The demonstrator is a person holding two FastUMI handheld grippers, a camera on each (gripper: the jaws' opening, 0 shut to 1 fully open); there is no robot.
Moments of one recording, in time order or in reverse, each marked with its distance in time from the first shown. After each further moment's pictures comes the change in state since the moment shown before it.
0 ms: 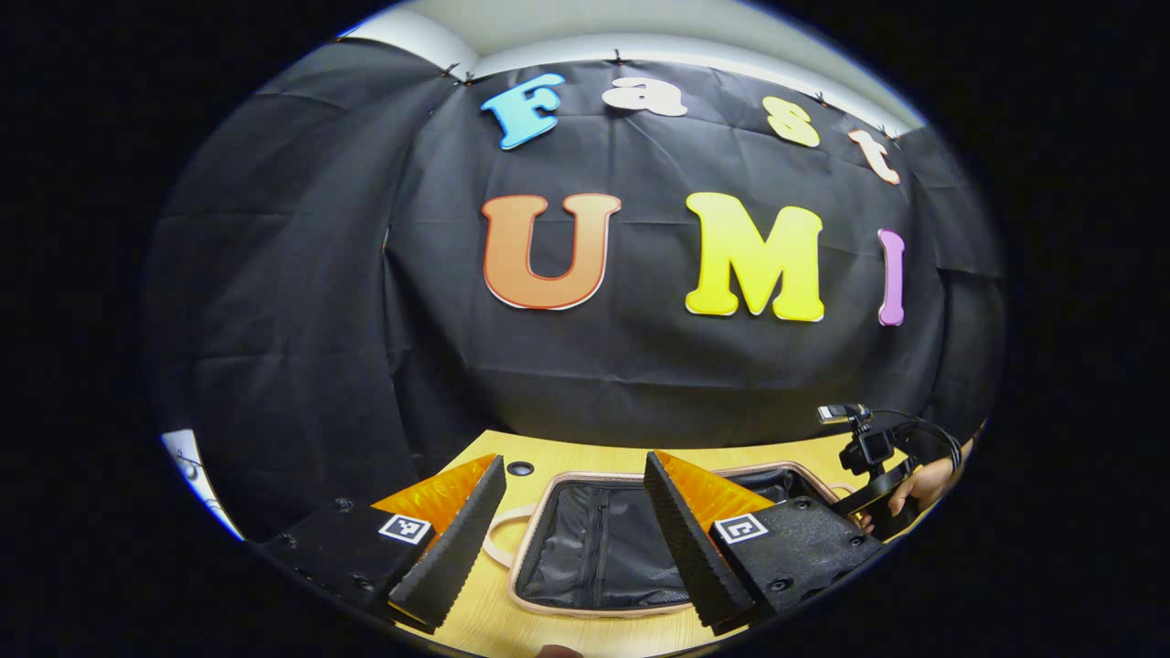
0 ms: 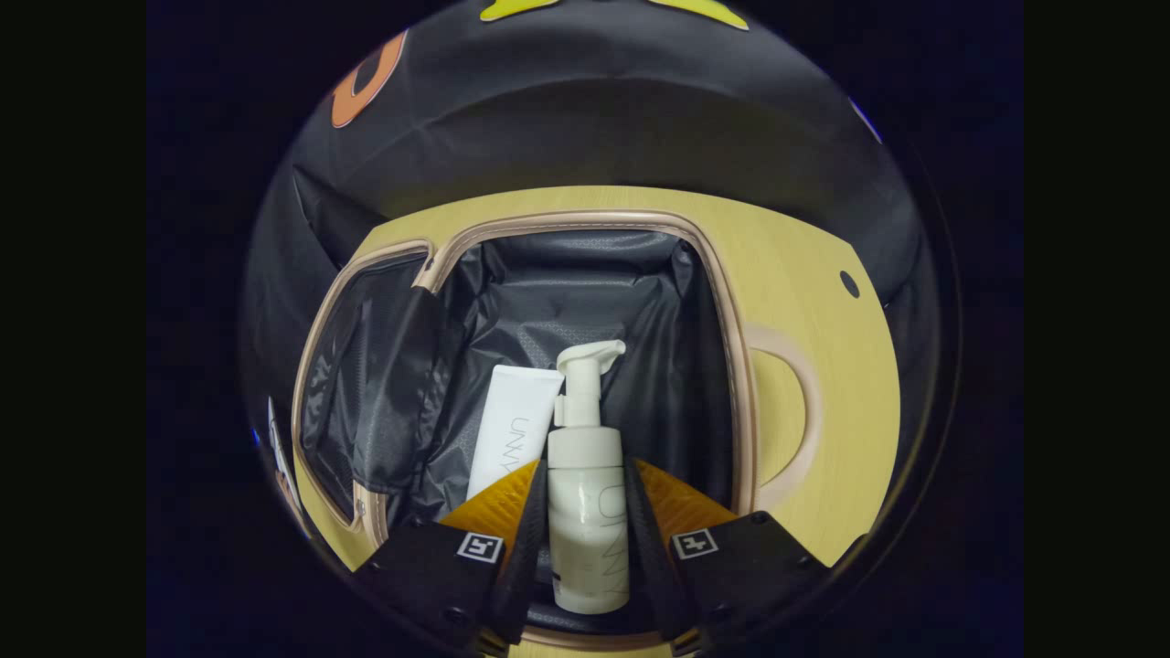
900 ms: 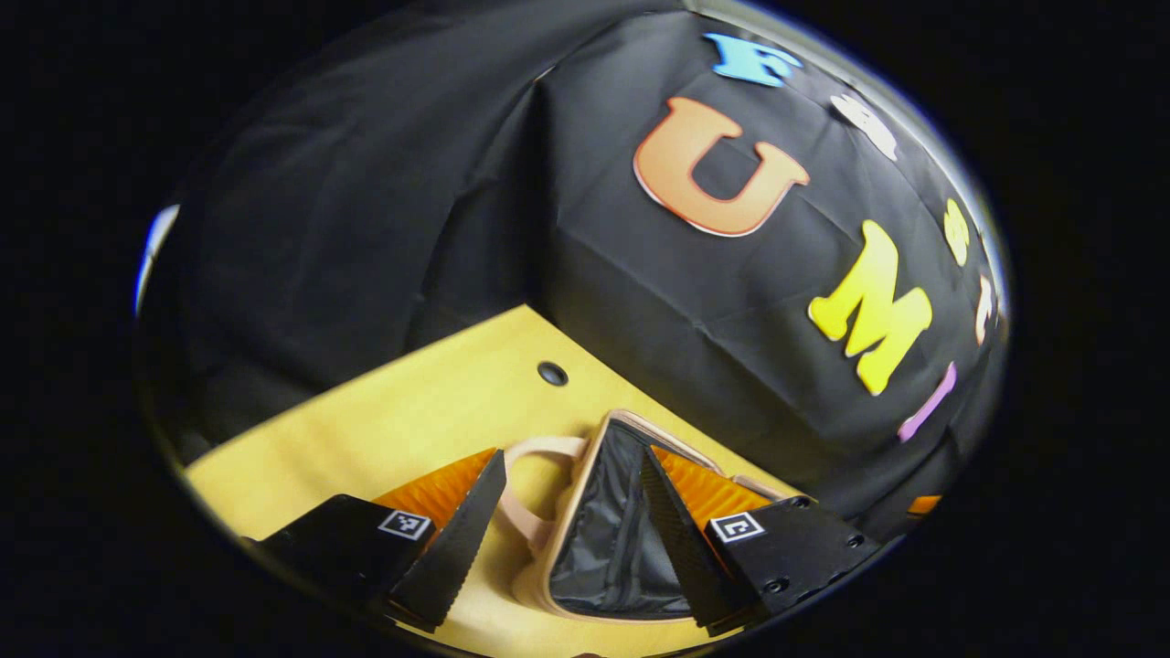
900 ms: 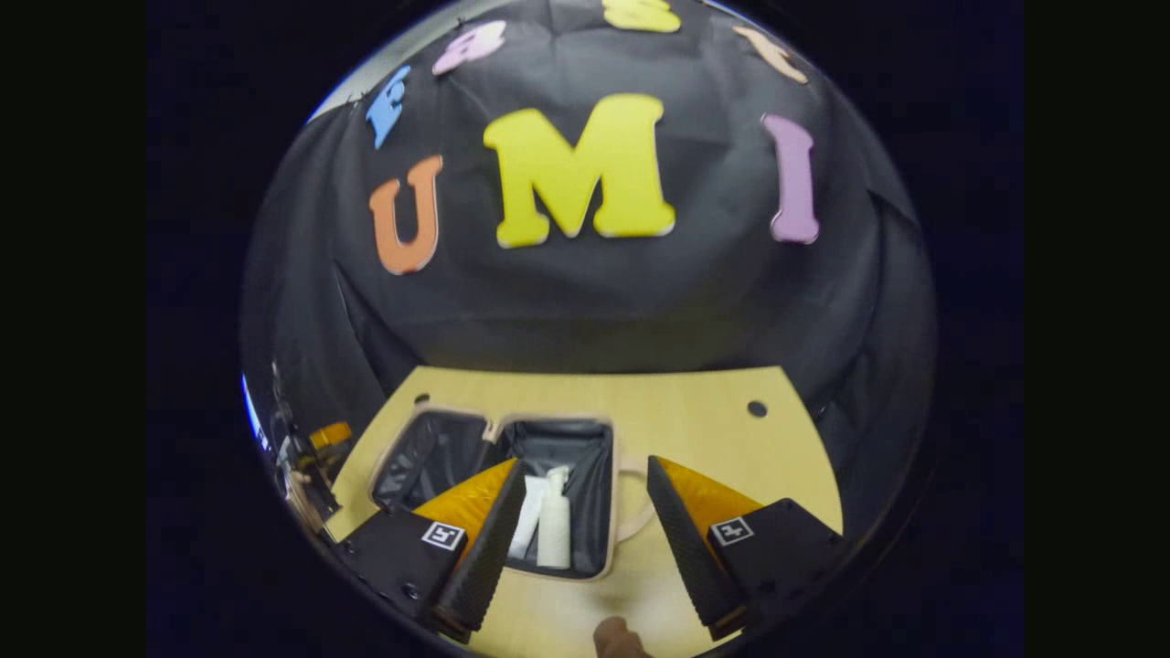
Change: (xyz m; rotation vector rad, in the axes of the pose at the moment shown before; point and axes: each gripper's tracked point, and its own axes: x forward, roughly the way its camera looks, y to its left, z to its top) left arm 0.069 0.076 -0.120 -0.643 0.298 -0.011; right arm -0.310 -0.060 0.073 0.010 -0.640 0.005
